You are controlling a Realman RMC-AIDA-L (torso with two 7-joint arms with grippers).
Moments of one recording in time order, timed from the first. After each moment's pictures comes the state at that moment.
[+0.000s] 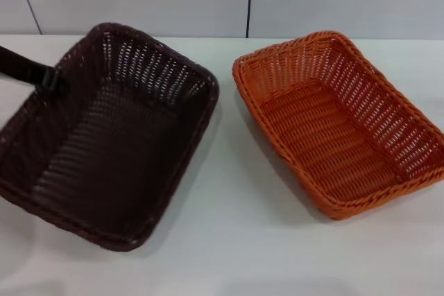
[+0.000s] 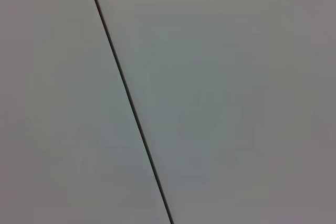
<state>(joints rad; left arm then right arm) -0.66 -2.01 -2.17 -1.35 2.72 -1.51 0.49 0.60 2.04 -0.40 -0.18 -0.64 -0.93 0.51</state>
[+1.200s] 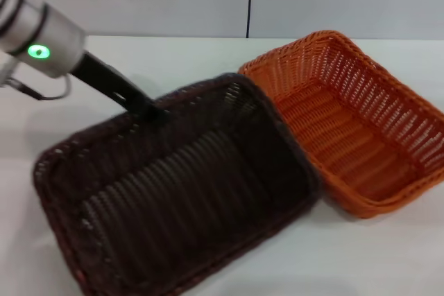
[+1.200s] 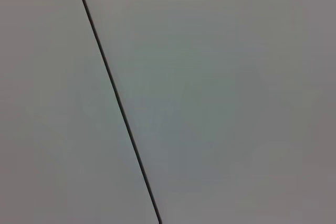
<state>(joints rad) -0.89 -1.99 -2.19 -1.03 2.55 -1.63 0.86 0.60 2.04 -0.39 -0.18 -0.64 -0.93 0.51</state>
